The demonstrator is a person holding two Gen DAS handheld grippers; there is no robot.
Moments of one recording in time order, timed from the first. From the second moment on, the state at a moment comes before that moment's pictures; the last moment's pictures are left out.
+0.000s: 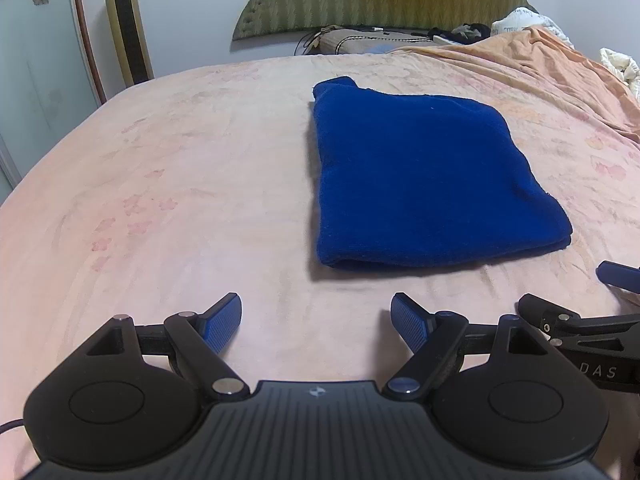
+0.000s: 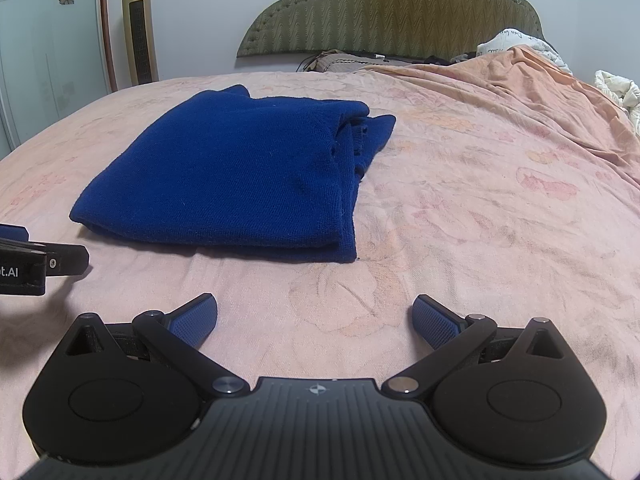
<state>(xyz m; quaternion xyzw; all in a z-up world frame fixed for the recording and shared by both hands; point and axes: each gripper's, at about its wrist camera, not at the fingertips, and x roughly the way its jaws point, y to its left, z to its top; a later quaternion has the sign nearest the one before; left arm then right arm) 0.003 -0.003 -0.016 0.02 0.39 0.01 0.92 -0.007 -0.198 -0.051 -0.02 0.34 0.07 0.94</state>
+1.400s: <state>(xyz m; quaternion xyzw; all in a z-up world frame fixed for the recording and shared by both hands) -0.008 -0.006 -0.014 0.00 0.40 0.01 0.92 -0.039 -0.190 -0.007 0.01 0.34 0.06 0.94</state>
